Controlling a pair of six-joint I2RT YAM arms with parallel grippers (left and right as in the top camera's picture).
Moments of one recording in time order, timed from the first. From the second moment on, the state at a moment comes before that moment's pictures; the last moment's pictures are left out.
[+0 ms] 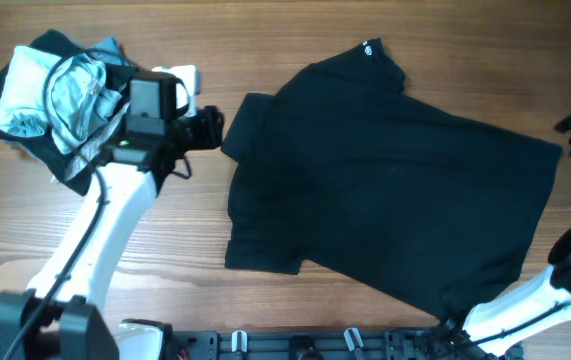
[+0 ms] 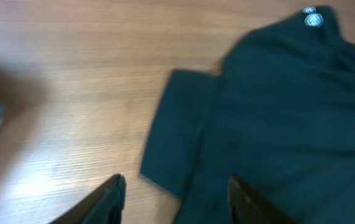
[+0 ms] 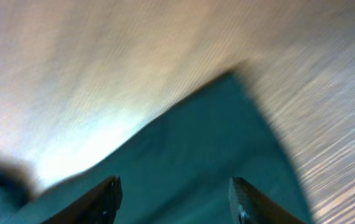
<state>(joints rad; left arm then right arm) -0.18 1.49 1.05 -0.39 0.17 -0.19 -0.70 1.92 1.57 -0.89 -0.32 0.32</state>
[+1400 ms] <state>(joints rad) -0.08 1.75 1.06 -0.50 0.01 -0.31 -0.35 1.69 0.85 -0.55 -0.18 0.62</state>
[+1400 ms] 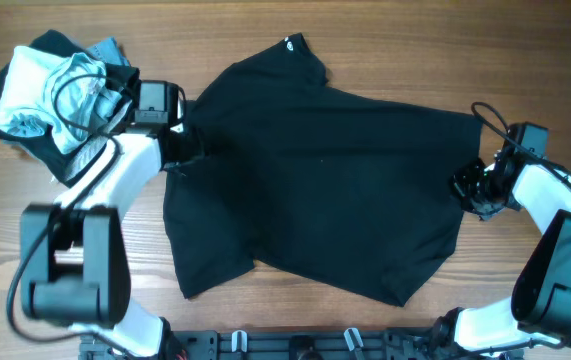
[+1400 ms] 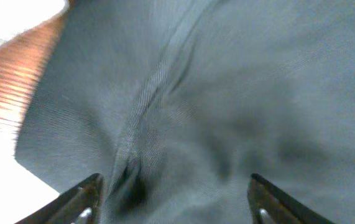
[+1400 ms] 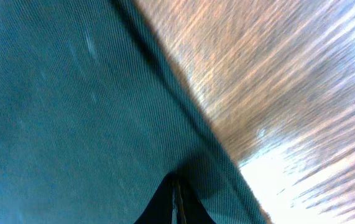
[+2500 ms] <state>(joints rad) -0.13 1.65 1.06 -0.39 0.18 -0.11 -0.40 1.62 0.87 -0.85 -0.21 0.50</state>
